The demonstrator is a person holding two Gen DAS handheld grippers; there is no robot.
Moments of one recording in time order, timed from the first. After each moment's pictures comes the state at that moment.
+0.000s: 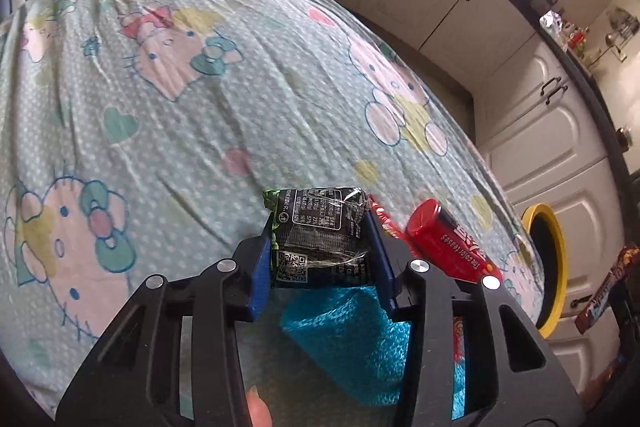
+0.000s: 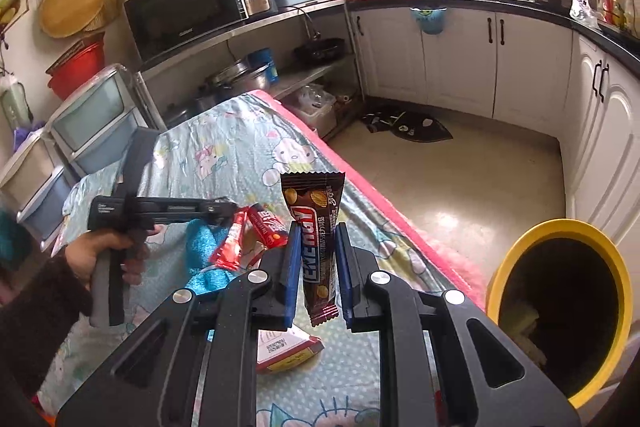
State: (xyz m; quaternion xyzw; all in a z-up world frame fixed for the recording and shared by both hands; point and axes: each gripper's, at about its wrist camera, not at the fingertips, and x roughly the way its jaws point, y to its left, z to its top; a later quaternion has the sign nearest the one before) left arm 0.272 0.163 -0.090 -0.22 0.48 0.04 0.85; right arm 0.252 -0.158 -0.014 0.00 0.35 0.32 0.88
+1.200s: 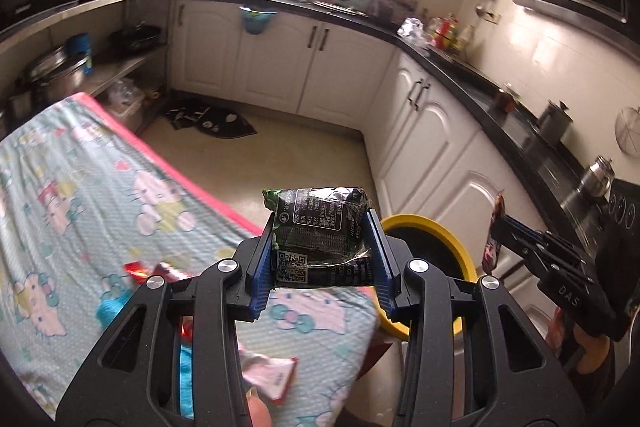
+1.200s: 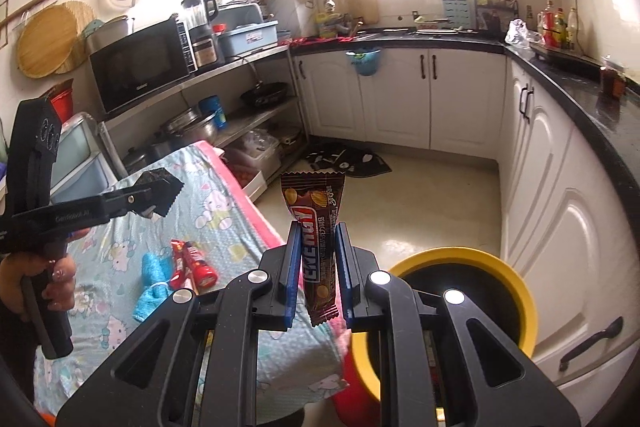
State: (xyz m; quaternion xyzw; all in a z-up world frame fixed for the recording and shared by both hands) left arm 0.244 -0.034 0.050 -0.11 0.34 -0.11 0.93; right arm 0.248 -0.289 0.051 0.01 0.29 0.24 0.93
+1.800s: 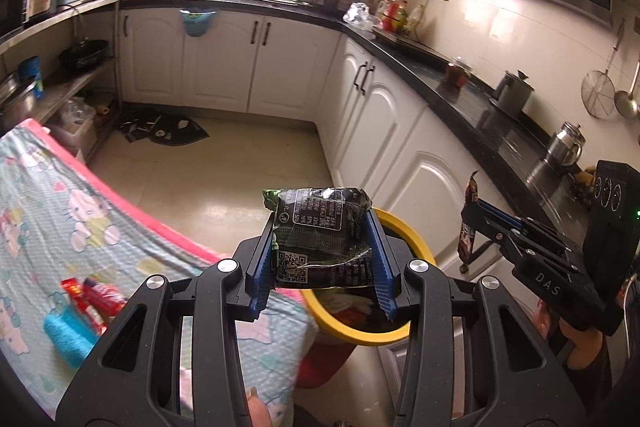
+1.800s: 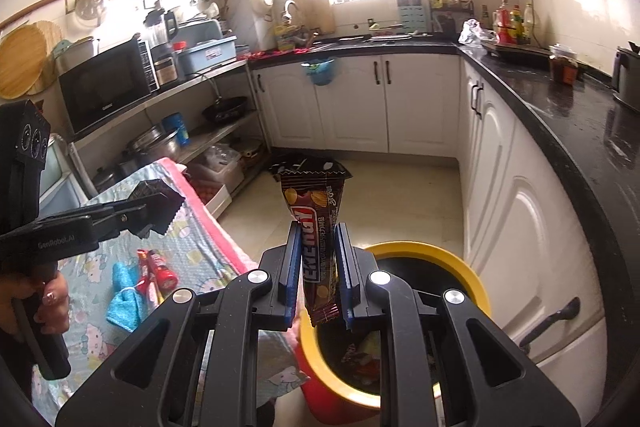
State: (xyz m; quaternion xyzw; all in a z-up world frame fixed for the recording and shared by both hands) left arm 0.246 -0.114 0.048 -0.08 0.33 -0.19 0.92; right arm 0.234 -0.342 0.052 0.03 0.28 0.17 0.95
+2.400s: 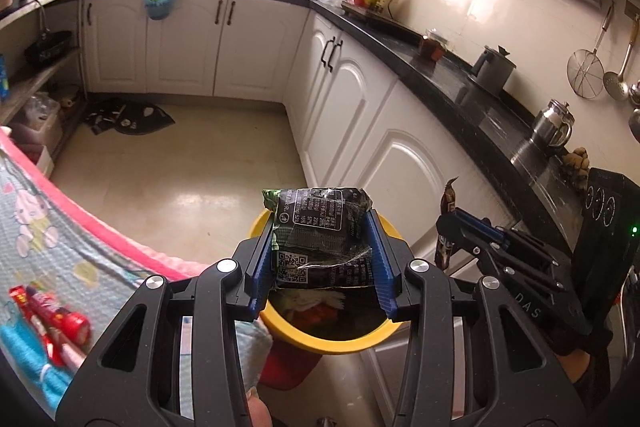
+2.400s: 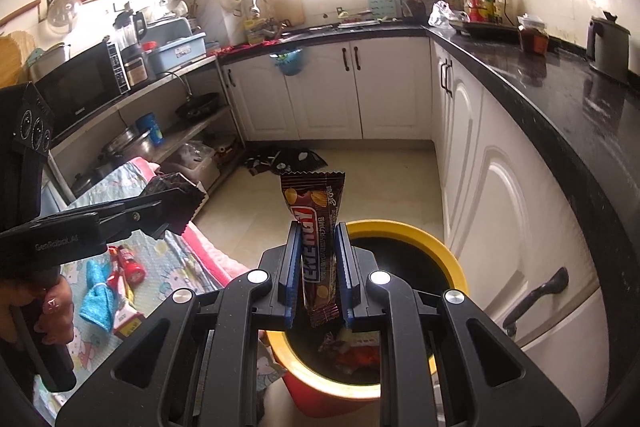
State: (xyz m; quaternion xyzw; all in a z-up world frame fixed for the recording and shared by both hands) left arm 0.274 -0.172 0.018 -0.07 0.36 -0.24 0.90; right arm 0.238 -0.372 0.018 0.05 0.30 0.12 0.95
